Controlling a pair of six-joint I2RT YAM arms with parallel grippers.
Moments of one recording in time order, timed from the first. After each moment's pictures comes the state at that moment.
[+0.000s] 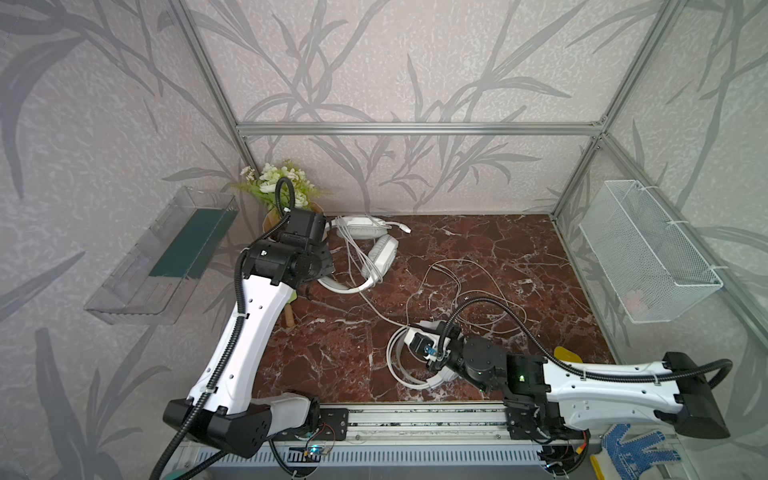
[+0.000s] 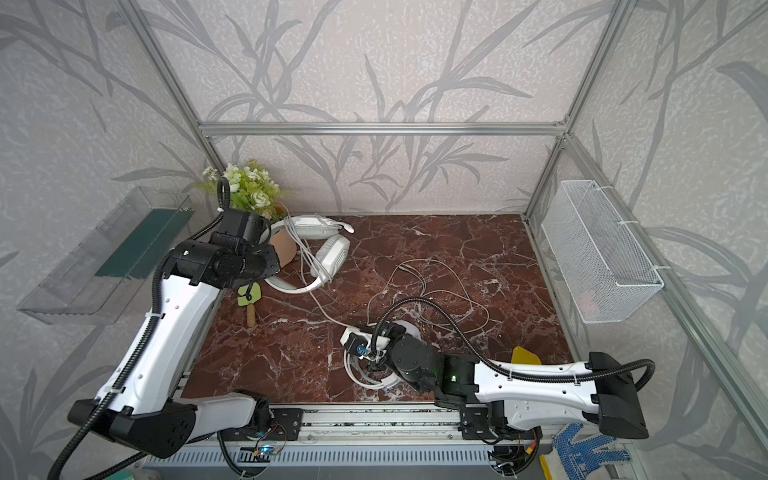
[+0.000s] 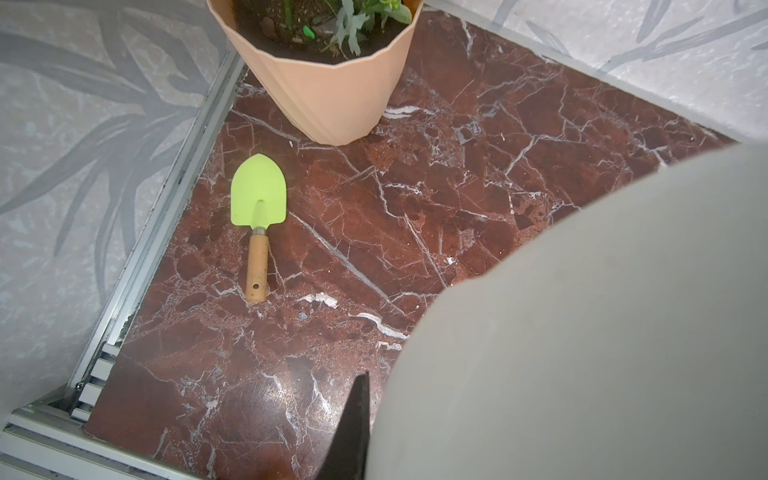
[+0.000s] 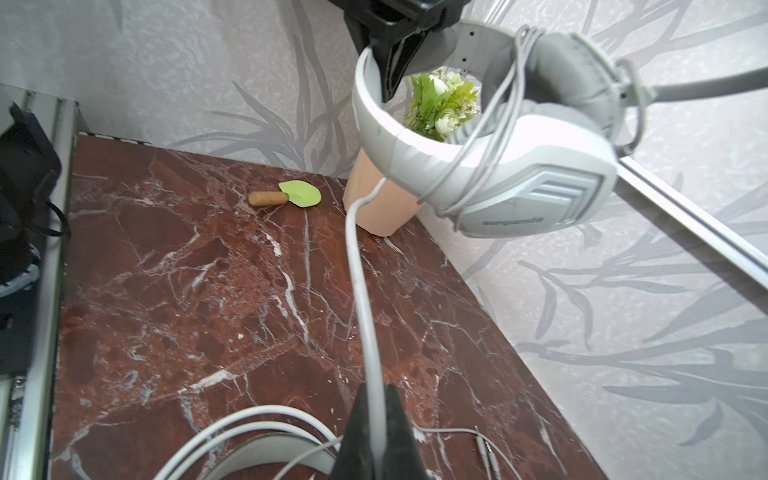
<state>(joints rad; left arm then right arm) -0.23 1.28 1.57 -1.29 -0.24 -0.57 1.37 1.07 0.69 0.18 0.52 -0.46</state>
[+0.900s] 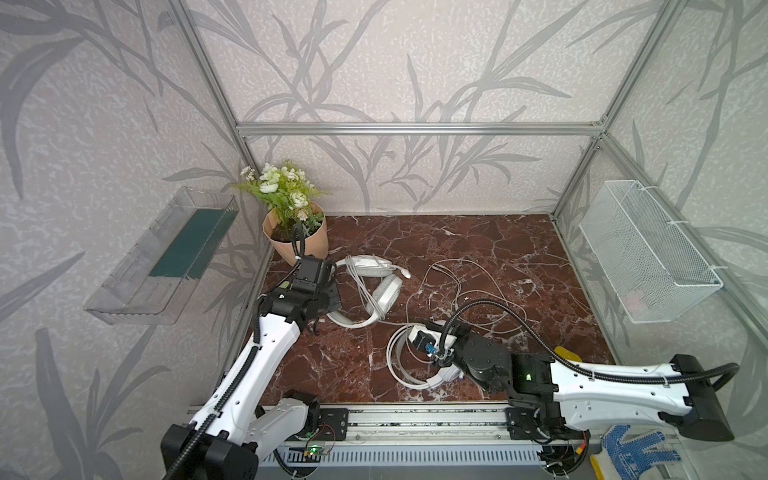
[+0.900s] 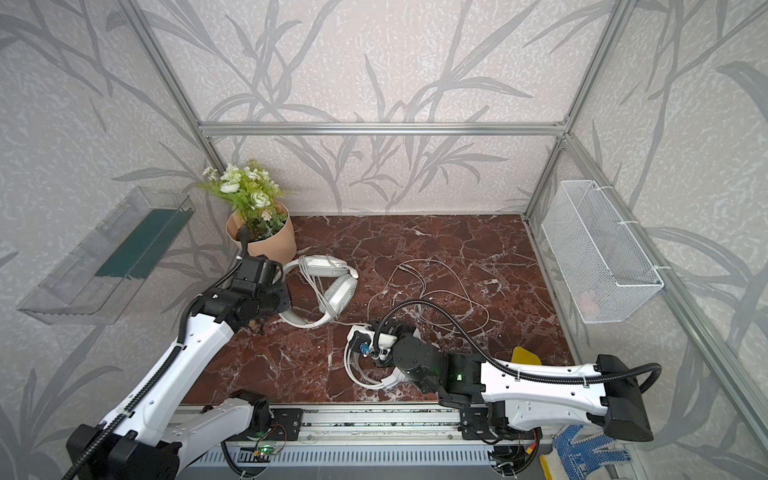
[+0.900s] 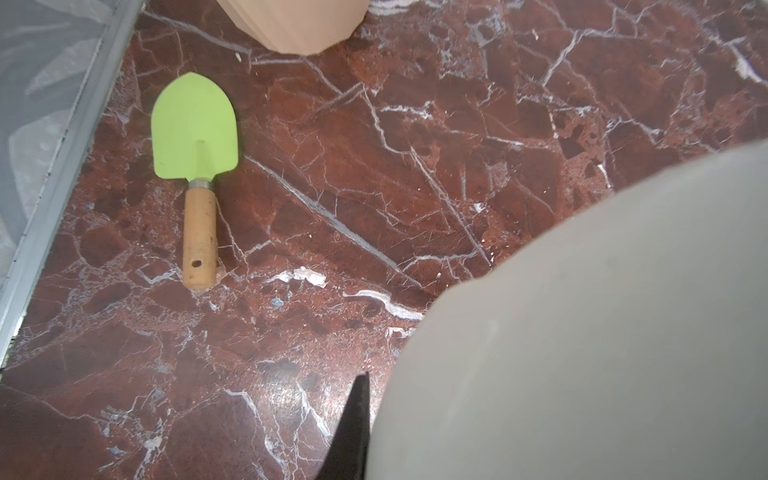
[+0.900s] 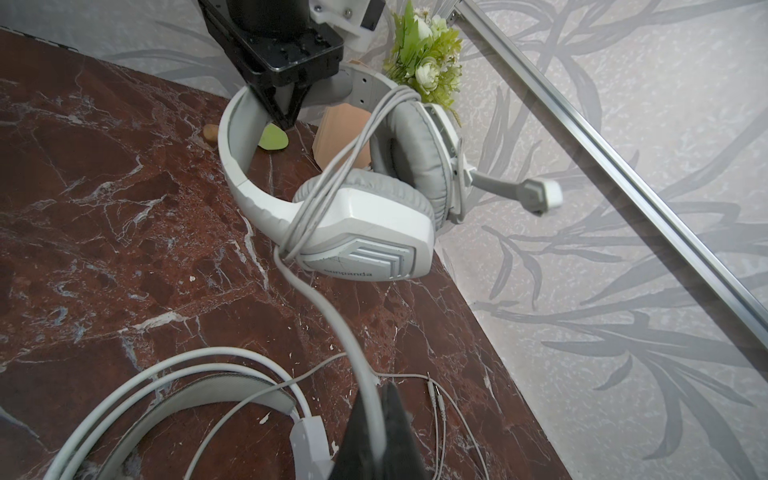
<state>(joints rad) -0.23 1.06 0.96 -0.92 -0.16 -0.51 1.37 1.05 0.70 0.05 0.61 -0.47</state>
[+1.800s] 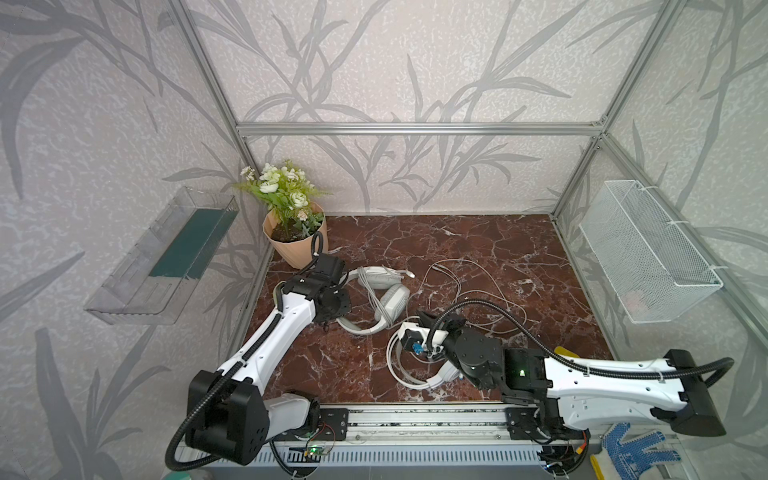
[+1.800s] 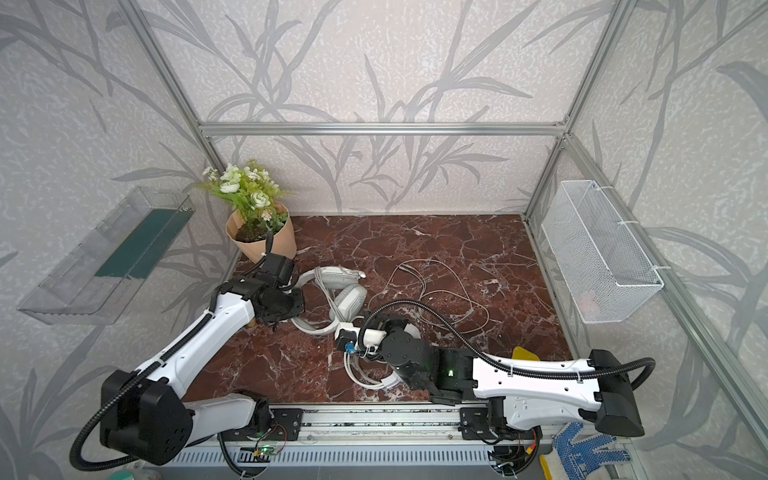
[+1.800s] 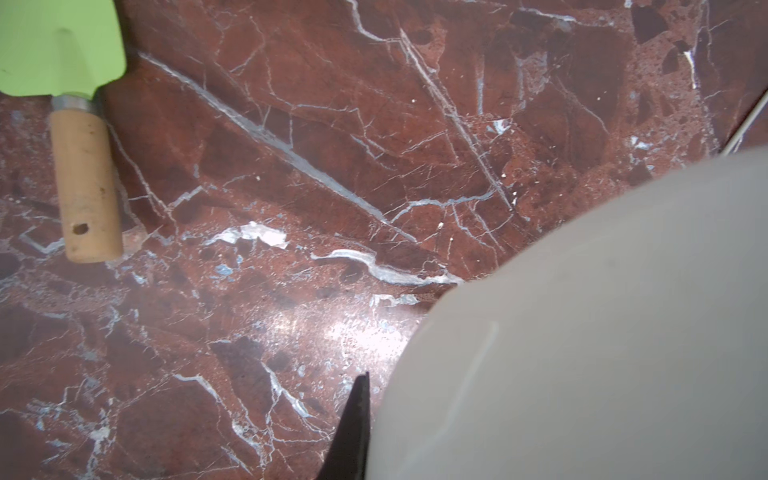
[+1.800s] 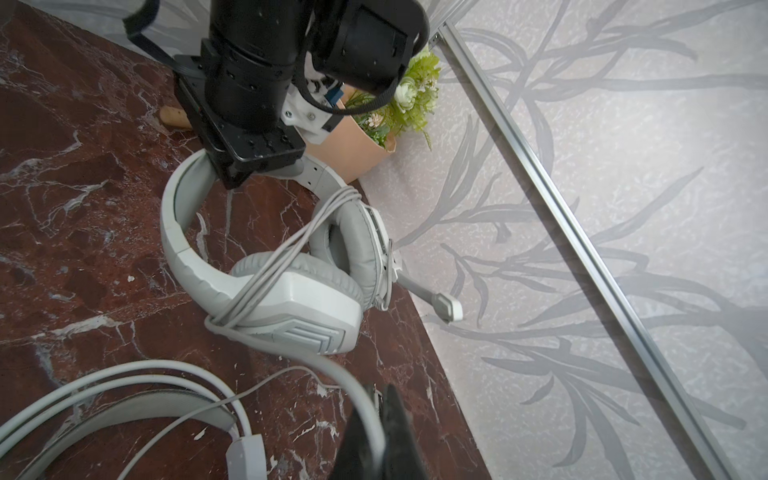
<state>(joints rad) -0.24 1.26 0.98 -0.94 -0.05 -0.51 1.39 1.15 0.86 0.05 0.70 -0.68</state>
